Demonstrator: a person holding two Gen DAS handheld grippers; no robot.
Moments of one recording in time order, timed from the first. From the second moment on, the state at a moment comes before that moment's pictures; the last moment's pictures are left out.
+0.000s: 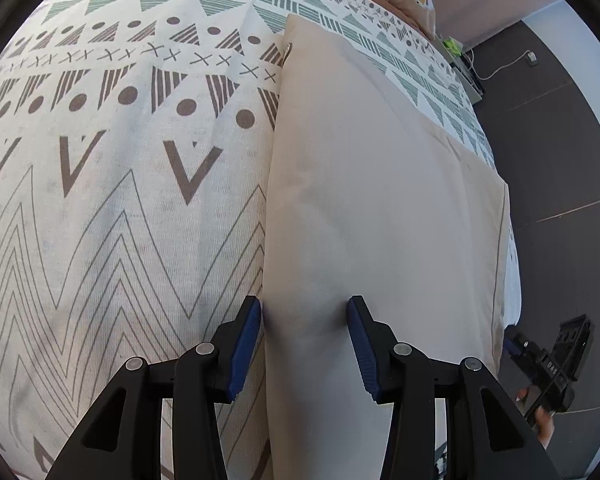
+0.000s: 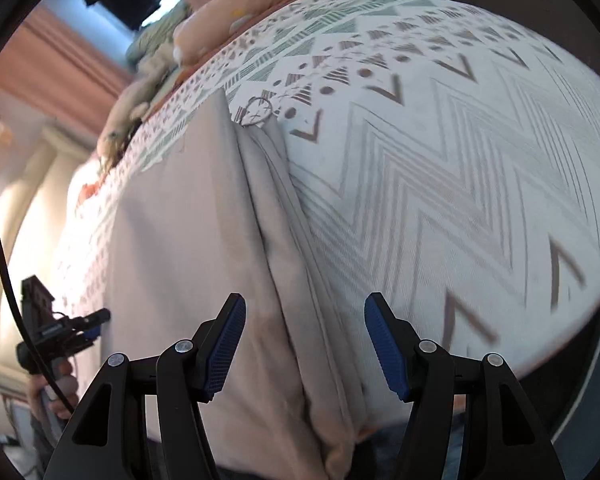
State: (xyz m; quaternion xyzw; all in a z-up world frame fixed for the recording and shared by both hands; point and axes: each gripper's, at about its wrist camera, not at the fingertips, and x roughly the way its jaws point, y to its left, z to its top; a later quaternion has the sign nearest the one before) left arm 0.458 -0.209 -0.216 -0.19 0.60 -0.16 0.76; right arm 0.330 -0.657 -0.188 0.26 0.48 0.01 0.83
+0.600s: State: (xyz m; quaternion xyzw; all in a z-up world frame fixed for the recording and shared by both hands) left arm 0.489 -0.218 -0.215 -0.17 0.59 -0.13 0.77; right arm 0.488 -0.613 -0.169 0.15 0.51 0.04 0.85
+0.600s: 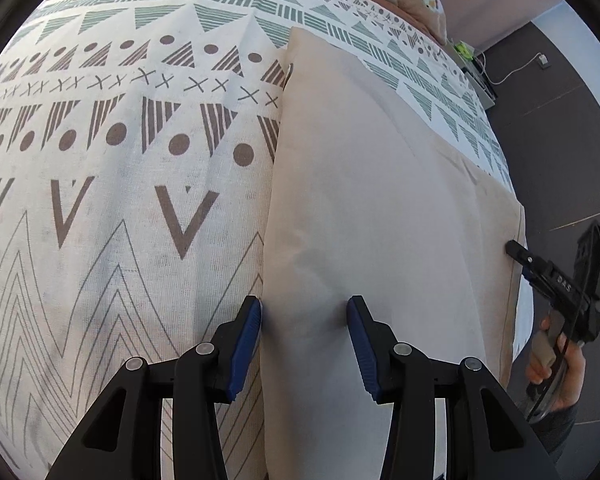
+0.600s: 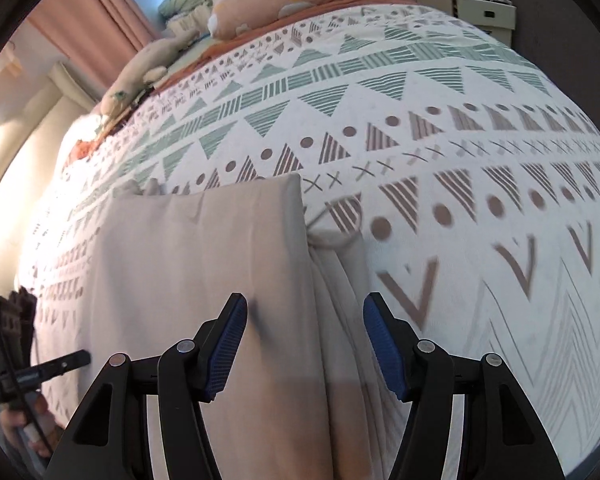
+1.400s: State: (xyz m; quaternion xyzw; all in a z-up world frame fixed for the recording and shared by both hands) left arm 0.518 -0.222 -0.216 -0.17 0.59 -0.12 0.78; right arm 0.501 -0.674 -0.207 0.27 0.55 0.13 0.78
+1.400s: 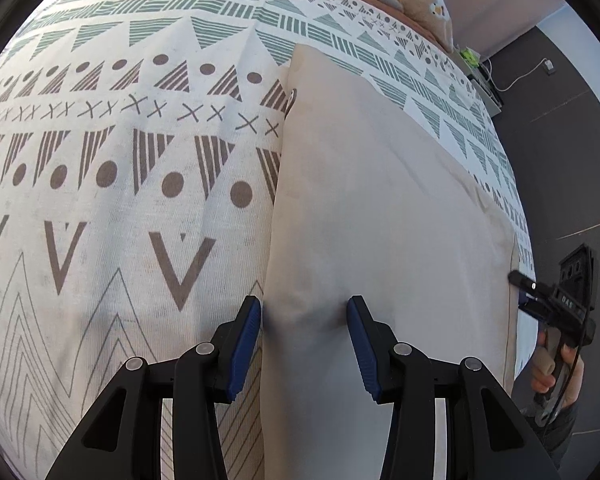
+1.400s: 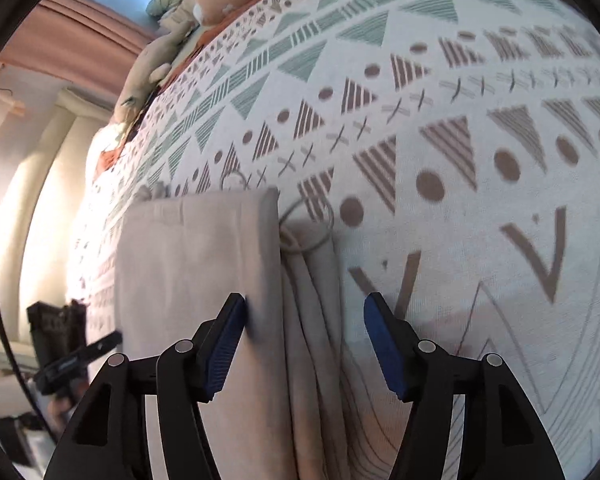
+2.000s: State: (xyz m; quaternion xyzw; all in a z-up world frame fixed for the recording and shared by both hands) left arm 0.580 -0.236 -0.224 -0.15 0.57 -0.11 0.80; right arm 0.541 -0.642 -0.232 0.34 0.54 0.18 0.75
